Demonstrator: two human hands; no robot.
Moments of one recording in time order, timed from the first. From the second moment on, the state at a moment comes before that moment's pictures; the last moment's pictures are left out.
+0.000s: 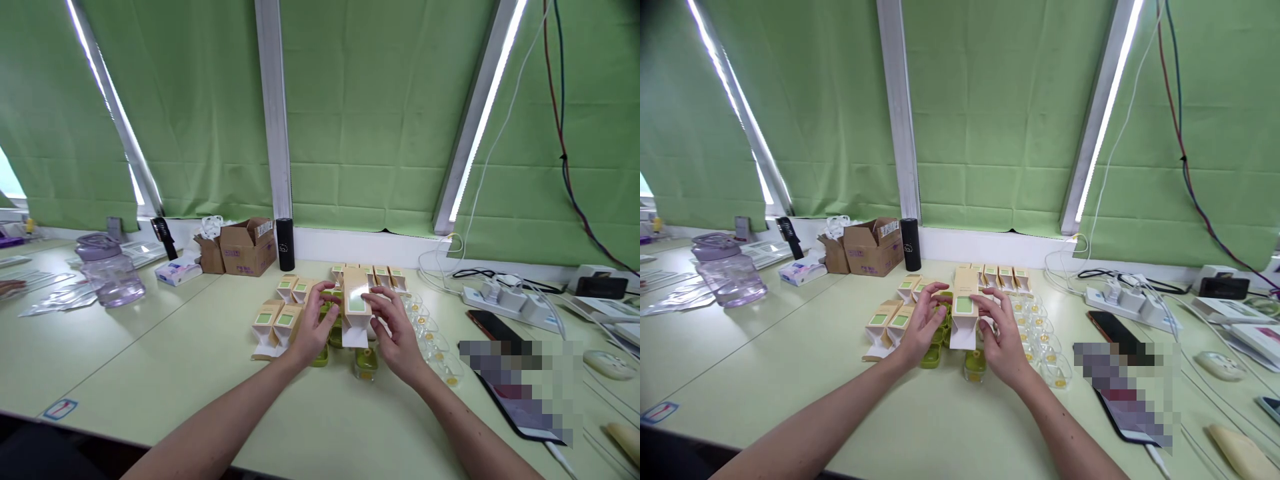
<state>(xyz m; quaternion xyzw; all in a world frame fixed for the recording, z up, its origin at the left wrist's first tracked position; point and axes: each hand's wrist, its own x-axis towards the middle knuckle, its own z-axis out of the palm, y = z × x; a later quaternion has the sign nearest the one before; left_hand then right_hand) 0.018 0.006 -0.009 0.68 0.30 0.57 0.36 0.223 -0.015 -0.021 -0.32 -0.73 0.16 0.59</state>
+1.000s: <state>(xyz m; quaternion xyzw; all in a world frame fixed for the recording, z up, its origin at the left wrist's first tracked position) 0.023 0.008 -0.014 0.71 0.27 0.58 0.29 0.221 -0.016 -0.022 -0.31 -0.71 0.25 0.58</state>
